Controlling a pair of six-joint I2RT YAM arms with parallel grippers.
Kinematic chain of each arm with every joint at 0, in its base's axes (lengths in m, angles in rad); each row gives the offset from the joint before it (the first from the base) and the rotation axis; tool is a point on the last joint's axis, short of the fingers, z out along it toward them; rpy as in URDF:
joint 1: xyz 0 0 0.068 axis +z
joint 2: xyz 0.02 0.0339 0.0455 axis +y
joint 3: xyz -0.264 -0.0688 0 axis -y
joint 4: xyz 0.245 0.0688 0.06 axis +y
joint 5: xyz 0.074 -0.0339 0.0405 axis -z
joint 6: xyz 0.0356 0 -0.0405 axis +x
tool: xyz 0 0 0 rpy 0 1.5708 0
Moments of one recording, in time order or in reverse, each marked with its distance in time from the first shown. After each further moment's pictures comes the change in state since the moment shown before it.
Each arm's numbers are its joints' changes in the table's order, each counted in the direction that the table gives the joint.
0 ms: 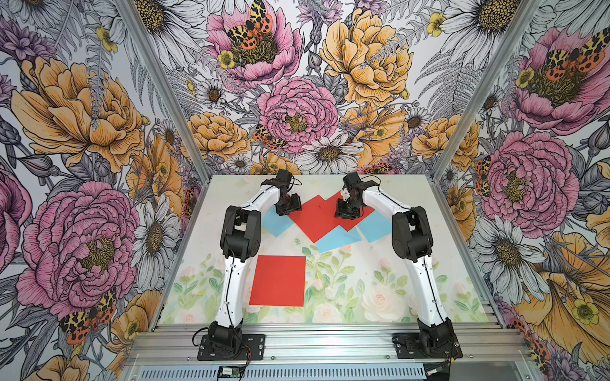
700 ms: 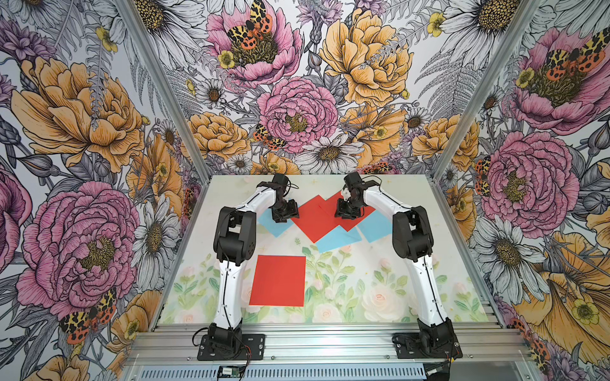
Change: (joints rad) left arm 0.018 -0.105 -0.134 0.073 -0.021 0.047; right arm -0.006 0.002 0.000 -0.001 -0.026 0.000
